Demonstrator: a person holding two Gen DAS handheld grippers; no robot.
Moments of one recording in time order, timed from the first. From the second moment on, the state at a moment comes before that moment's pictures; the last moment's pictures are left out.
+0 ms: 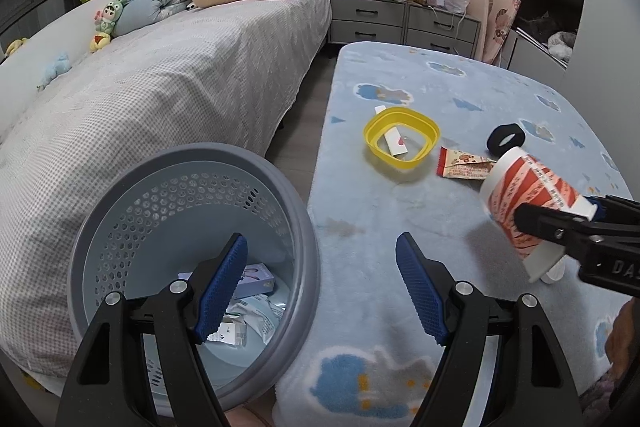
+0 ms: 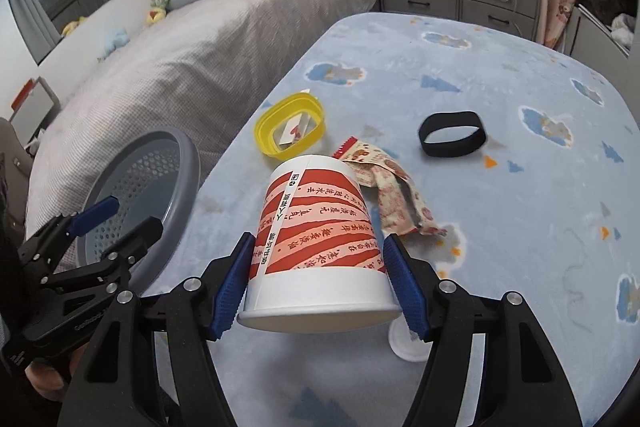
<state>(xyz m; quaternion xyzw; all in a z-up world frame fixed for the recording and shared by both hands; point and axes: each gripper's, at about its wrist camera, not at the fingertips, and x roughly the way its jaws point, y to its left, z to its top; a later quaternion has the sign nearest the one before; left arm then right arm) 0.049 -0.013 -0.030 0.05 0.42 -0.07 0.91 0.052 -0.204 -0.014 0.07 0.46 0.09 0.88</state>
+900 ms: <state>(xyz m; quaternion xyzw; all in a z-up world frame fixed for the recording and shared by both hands) 0.007 -0.176 -0.060 0.09 0.45 -0.24 0.86 -0.020 -0.350 -0.003 0.19 0.41 -0.06 0.89</state>
